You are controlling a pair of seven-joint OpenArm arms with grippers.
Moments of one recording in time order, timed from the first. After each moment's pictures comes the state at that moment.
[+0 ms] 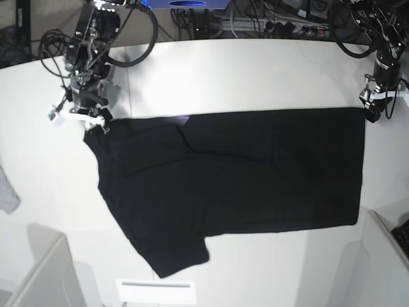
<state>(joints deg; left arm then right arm) 19.3 -11.7 -48.0 87.8 -46.4 -11.7 38.1 -14.9 -7.2 21.0 98.9 30.5 -18.6 -30.3</state>
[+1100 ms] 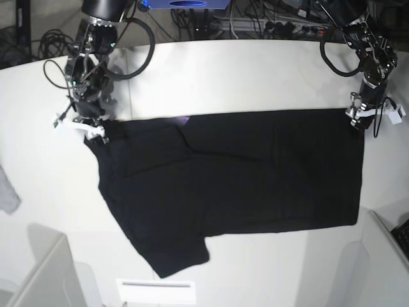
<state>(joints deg) 9.6 -11.3 -43.8 75.9 -42.3 -13.2 35.4 -8.5 -5.9 22.8 86.1 36.7 -12.7 -26.5</state>
